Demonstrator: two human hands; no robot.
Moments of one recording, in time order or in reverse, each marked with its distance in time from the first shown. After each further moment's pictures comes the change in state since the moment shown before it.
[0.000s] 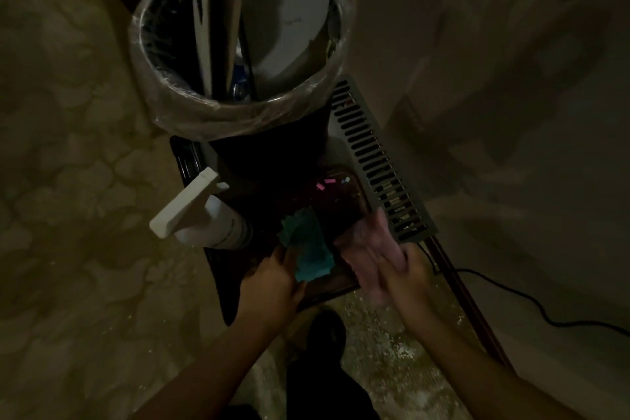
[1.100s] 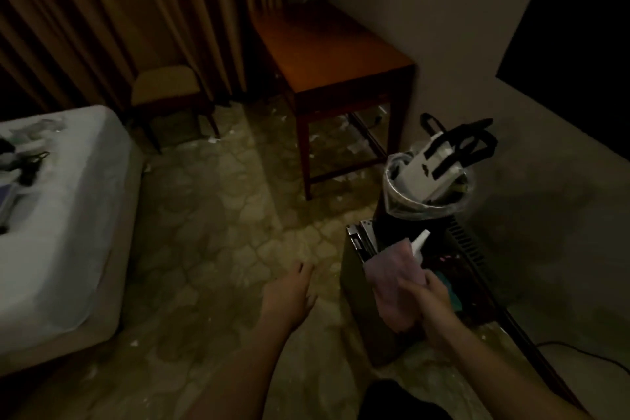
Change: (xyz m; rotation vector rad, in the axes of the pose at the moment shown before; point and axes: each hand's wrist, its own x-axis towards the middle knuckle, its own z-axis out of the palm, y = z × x) left_hand -0.262 -0.226 -0.267 0.119 0.180 -0.017; right_hand -0.327 -0.204 0.128 0.335 -0.188 -0.064
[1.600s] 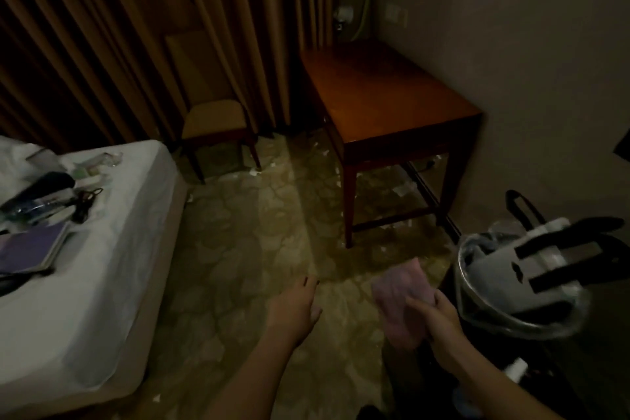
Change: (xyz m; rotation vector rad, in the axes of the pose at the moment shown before) left_hand 0.122 -0.114 -0.083 -0.007 0.060 -0.134; right_hand 0.123 -0.095 0.141 0.007 -0.106 -0.005
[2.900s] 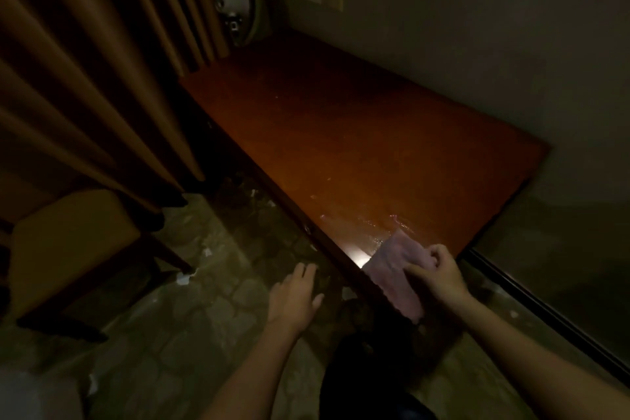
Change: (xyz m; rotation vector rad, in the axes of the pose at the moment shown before) left_hand 0.756 -0.196 -0.134 0.021 -0.126 0.362; right_hand 0.580 -0.314 0.288 -0.260 0.315 -0.020
